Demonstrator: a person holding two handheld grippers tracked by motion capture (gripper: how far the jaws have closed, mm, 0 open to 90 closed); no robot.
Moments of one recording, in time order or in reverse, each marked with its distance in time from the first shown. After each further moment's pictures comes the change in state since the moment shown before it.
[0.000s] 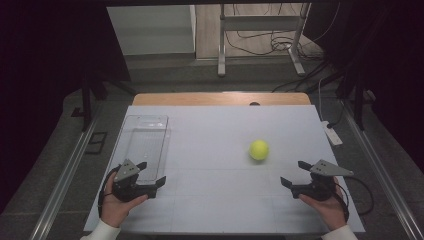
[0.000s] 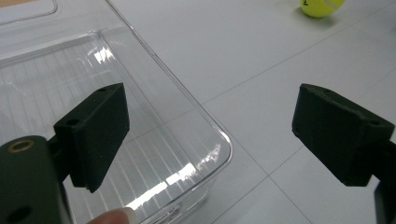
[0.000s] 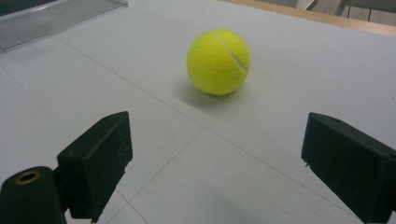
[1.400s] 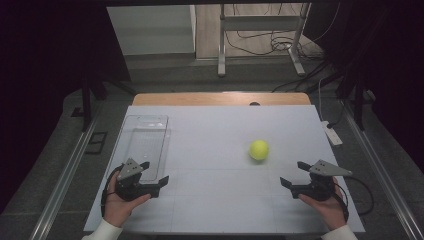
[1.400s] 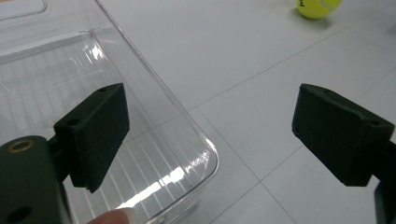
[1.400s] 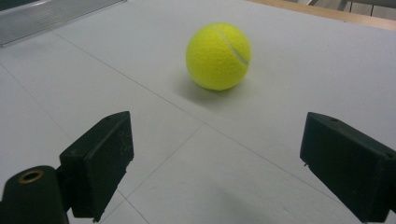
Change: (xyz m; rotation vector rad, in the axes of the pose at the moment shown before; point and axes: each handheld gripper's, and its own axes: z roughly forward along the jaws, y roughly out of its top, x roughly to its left) left arm -0.006 0.005 0.005 0.013 -0.007 -0.008; right arm -0.002 -0.002 0.002 0.012 0.002 0.003
